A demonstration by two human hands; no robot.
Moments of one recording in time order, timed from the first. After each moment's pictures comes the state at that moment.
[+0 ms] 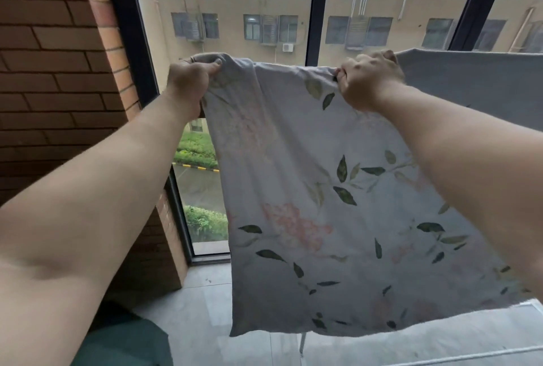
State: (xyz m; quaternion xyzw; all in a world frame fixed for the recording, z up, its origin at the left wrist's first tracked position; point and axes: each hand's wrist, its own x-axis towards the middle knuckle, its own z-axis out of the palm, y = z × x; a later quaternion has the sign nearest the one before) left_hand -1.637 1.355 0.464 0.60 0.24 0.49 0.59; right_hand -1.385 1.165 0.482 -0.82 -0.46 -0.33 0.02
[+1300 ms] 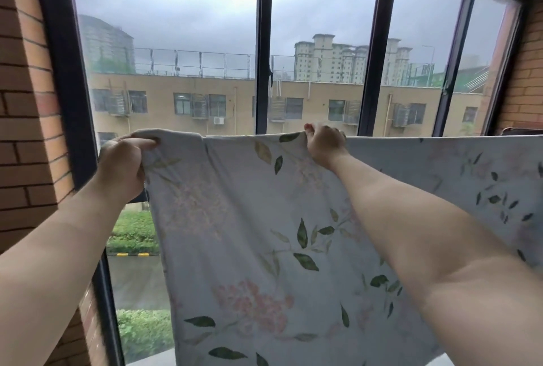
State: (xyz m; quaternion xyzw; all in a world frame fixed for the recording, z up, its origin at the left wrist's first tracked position) left_hand -1.688 1.430 0.491 0.55 0.16 0.52 0.64; right_hand -1.412 1.190 0.517 -0.85 -0.34 -0.27 0.30
